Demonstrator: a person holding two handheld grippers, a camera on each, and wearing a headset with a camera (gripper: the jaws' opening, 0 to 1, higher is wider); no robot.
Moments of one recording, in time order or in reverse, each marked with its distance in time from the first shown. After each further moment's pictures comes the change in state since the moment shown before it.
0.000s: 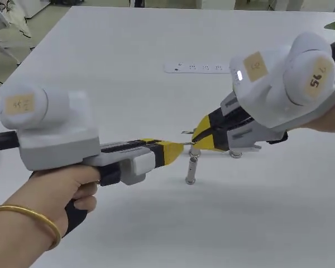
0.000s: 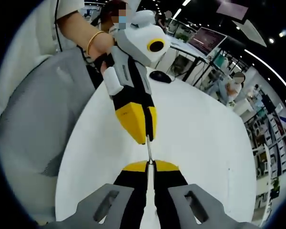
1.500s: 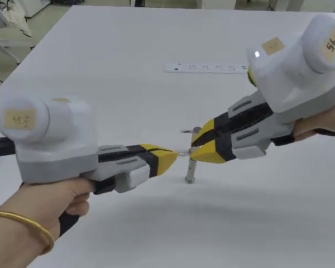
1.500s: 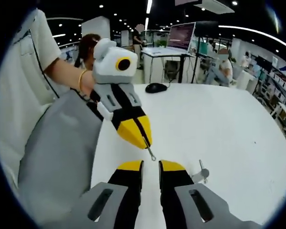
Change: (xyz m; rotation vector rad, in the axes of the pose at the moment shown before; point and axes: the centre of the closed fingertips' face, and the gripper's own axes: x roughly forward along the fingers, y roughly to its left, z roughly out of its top) left arm -0.006 -0.004 -0.015 0.236 0.058 -0.021; right arm -0.006 0.018 0.007 0.408 -0.166 0.135
